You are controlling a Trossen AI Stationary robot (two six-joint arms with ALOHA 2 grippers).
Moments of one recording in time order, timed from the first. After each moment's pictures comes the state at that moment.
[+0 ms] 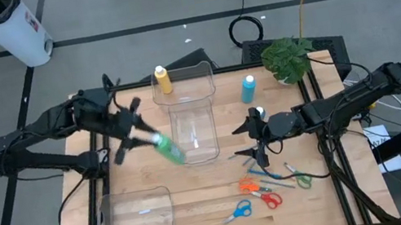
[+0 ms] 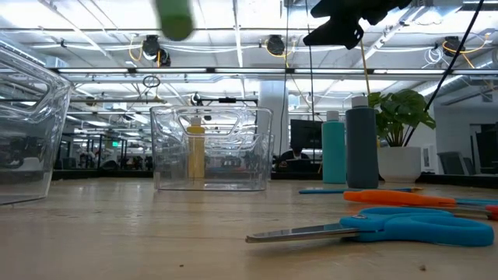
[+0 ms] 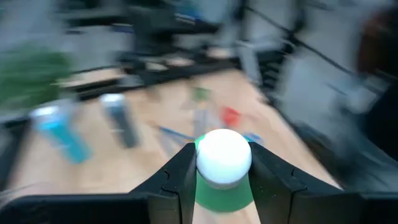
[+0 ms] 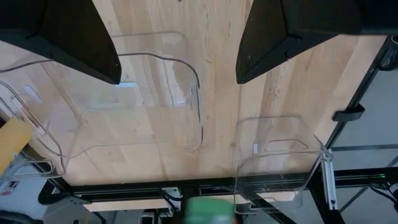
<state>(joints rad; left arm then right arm) 0.14 0.98 1.23 -0.64 0.37 0.19 0.22 1.18 0.84 -0.10 0.24 0.17</state>
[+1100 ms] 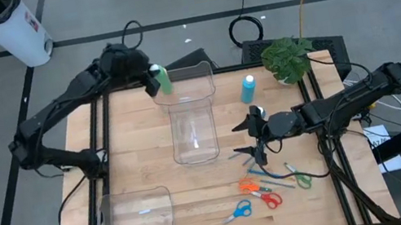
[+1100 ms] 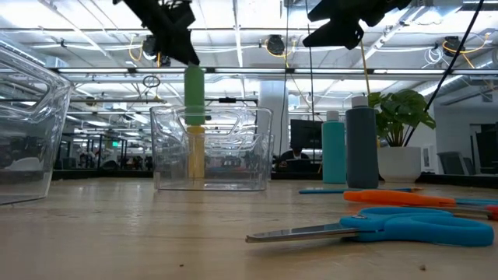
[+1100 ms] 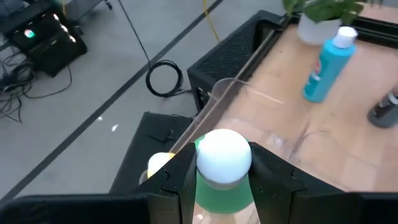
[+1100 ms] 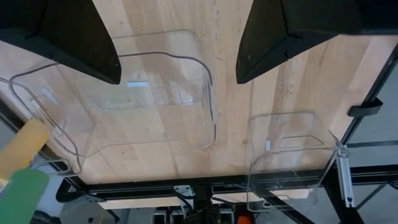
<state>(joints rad) 0.64 1.31 1.31 -0.58 -0.03 0.10 0.22 1.18 0.84 -0.10 0.29 0.17</state>
